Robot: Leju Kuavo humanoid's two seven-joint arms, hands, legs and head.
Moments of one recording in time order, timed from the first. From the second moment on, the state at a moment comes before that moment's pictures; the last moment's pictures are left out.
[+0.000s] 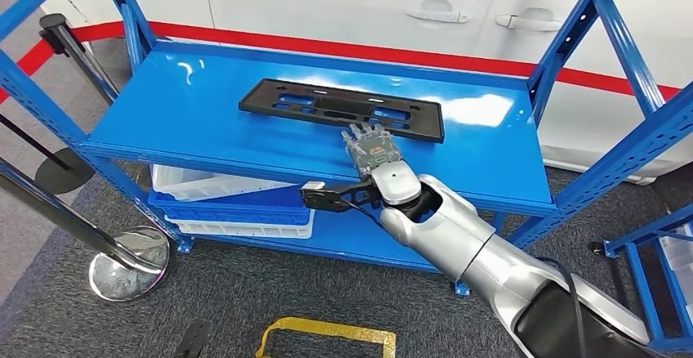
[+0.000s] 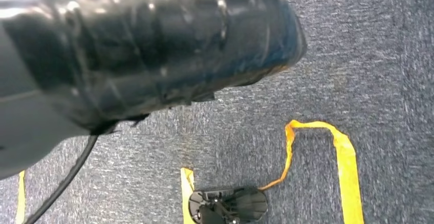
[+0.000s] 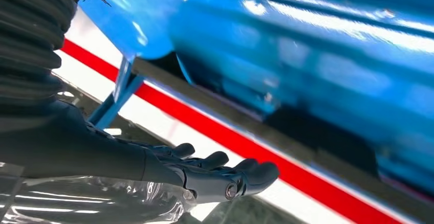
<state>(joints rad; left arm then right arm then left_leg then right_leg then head) -0.09 0.10 -0.63 -0.25 0.61 0.25 -0.33 -0.88 -0.05 0.98 -1.07 0.86 0.31 0.55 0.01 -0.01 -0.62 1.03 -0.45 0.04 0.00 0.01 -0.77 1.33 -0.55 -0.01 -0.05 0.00</state>
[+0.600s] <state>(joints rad) -0.09 0.10 -0.65 -0.25 0.60 0.24 -0.31 -0.86 -0.08 0.98 -1.00 0.95 0.12 0.59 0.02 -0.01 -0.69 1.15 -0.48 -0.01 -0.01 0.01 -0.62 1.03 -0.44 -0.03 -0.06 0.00</state>
